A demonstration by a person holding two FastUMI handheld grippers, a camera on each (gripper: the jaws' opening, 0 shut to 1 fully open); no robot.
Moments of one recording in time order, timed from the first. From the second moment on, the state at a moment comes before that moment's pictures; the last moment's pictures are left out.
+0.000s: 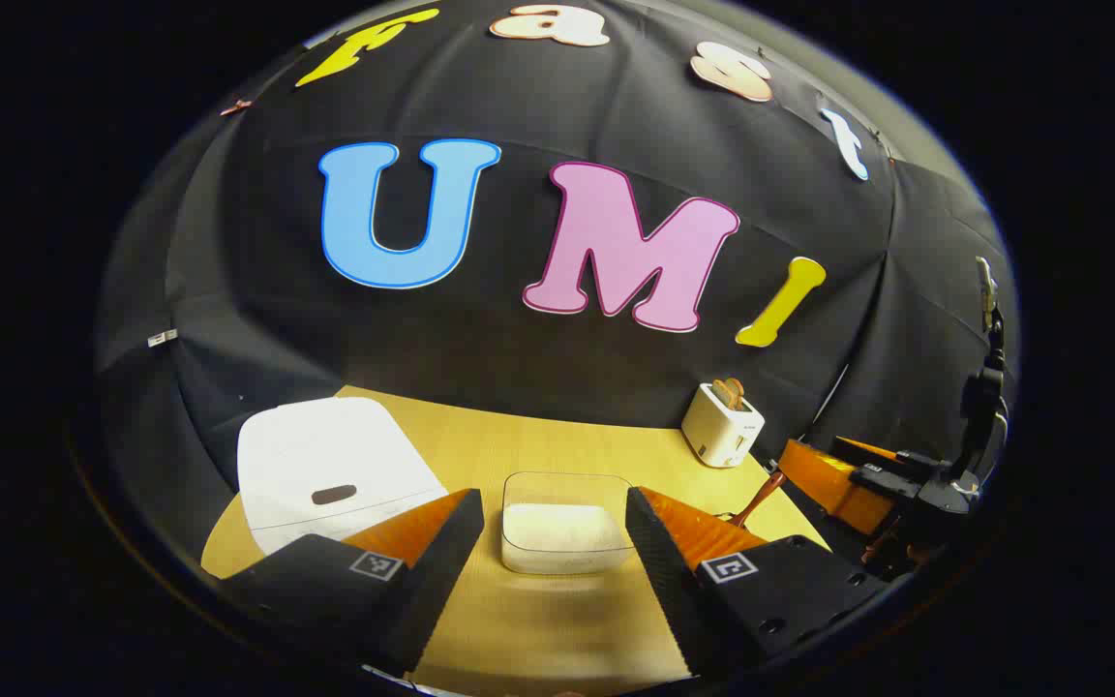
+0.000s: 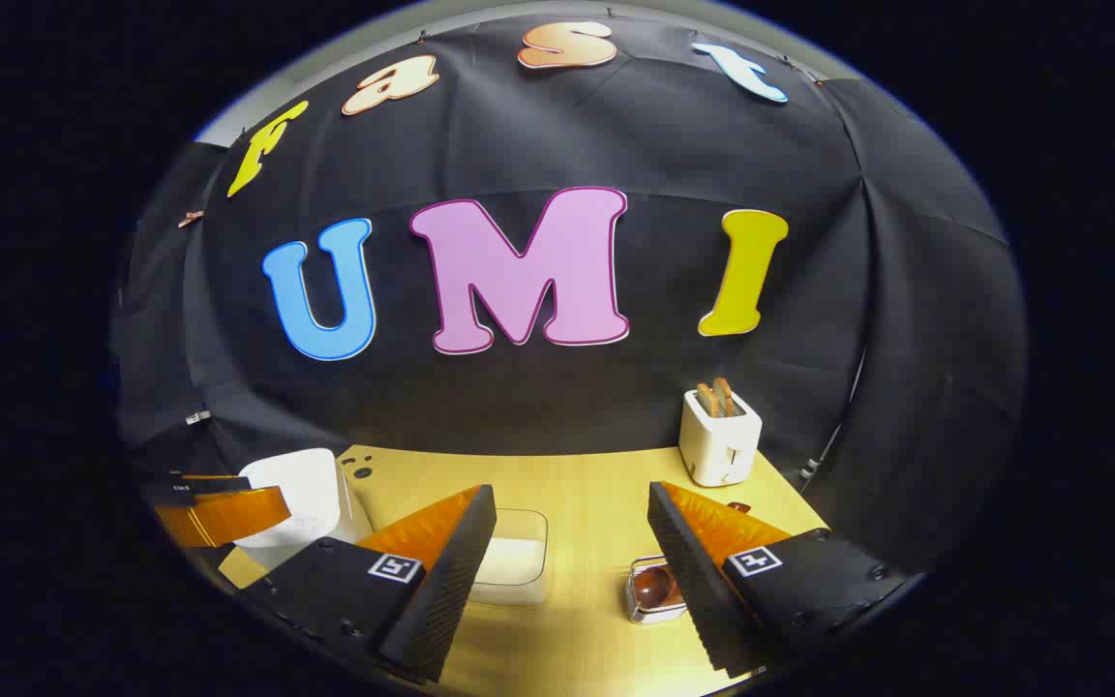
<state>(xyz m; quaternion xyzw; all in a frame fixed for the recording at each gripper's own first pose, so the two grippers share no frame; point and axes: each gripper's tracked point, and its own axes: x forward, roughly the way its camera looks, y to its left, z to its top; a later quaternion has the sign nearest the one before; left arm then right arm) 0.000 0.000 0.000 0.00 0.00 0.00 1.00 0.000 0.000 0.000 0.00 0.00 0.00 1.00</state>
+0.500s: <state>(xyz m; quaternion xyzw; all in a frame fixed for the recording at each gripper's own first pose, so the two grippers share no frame) 0.007 0.028 -0.005 0.01 0.00 0.03 1.00 -0.006 -0.010 -0.014 0.01 0.02 -0.01 1.00</state>
